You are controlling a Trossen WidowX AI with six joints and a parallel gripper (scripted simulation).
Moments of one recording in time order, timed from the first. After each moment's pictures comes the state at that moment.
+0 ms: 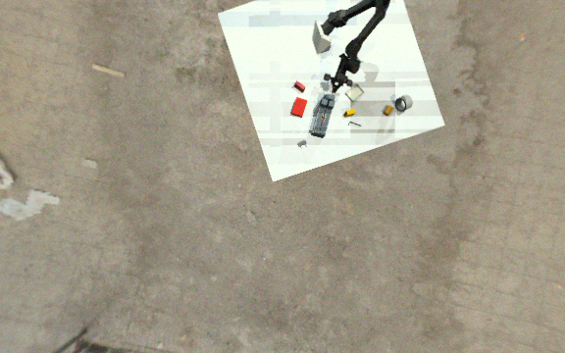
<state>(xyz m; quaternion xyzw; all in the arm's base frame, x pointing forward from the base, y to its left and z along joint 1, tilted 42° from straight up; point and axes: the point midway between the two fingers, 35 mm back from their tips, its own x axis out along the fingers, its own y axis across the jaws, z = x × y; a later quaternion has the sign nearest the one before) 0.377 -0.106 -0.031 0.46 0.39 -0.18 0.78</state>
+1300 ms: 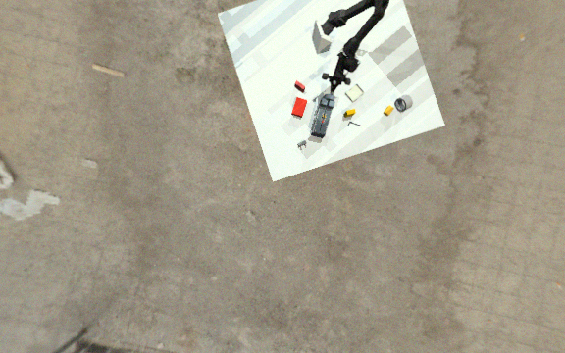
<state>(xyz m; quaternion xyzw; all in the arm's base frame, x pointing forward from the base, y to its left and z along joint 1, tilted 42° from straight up) 0.367 -0.117 -0.034 0.46 0.39 -0.18 0.78</state>
